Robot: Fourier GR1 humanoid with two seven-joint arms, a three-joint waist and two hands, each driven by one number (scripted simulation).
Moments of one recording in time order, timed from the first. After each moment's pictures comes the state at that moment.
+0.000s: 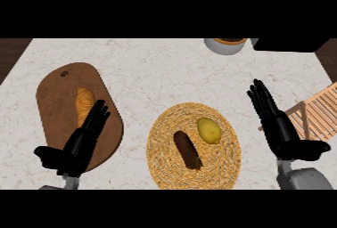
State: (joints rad) left arm 0.00 0.26 -0.26 -1.53 0.30 0.13 -0.07; right arm -0.12 -0.30 0.20 -1.52 -0.24 -0.08 -0.18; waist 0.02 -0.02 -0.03
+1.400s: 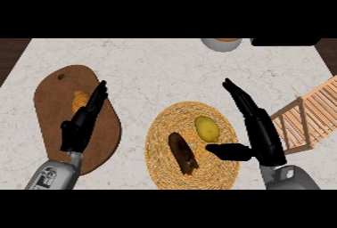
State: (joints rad) left arm -0.18 0.28 -0.24 -1.43 0.09 0.18 0.00; right arm -0.20 -0.36 0.45 -1.70 0.43 -0.36 0.17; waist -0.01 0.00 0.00
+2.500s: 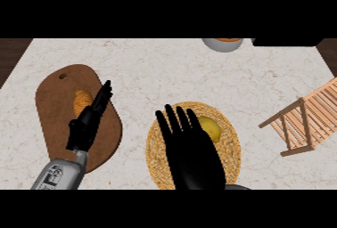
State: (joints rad) left arm -0.19 0.24 -0.24 -1.41 0.05 0.18 0.00; right arm -0.53 -0.15 0.83 -1.88 0.74 0.36 1.07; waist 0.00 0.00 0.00
